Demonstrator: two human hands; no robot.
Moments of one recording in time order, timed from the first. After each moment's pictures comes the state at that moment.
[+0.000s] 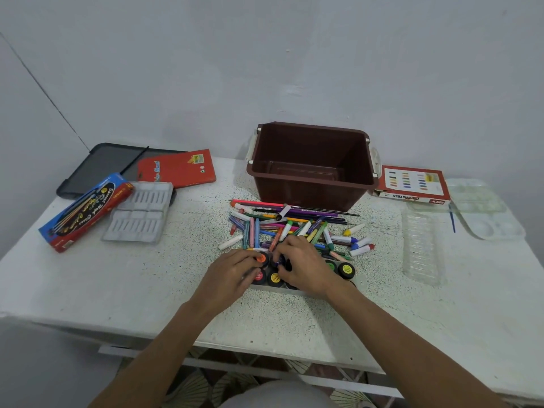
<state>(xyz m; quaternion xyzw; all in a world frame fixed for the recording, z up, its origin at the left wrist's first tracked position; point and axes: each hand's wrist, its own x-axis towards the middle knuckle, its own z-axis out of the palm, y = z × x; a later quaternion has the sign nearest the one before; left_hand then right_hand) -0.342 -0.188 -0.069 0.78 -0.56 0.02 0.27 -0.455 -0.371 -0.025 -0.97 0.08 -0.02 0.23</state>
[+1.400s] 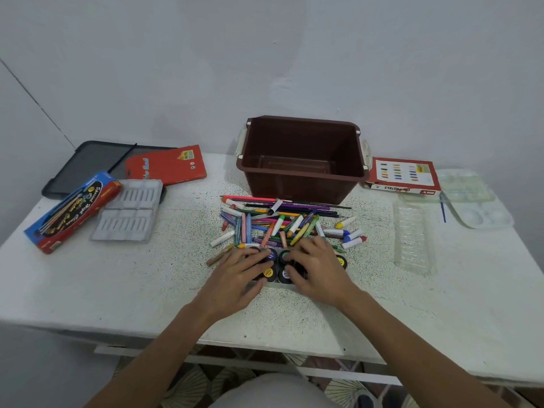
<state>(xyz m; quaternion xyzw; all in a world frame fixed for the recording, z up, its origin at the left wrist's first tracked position) -0.362 -0.195 -0.073 0.76 -0.61 0.03 0.23 -0.502 -0.387 -0.040 -0.98 0.08 -0.13 0.16</state>
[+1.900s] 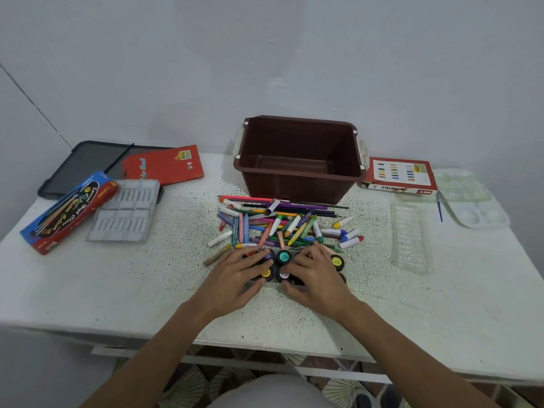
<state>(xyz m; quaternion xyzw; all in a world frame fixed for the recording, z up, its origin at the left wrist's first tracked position) -0.359 -0.199 -0.072 0.76 -0.61 0.00 0.22 -0.516 -0.379 -0.047 -0.98 0.05 -0.14 0.13</state>
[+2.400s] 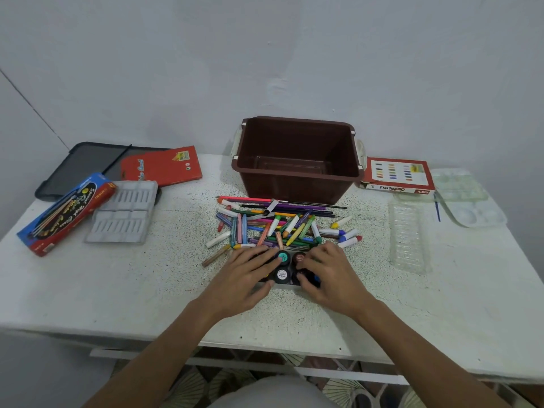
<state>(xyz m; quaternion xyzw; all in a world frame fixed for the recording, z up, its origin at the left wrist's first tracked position) -0.369 -0.213 -0.069 0.75 -0.64 0.03 0.18 -0.531 -0.400 -0.041 -0.98 0.06 -0.18 0.11</state>
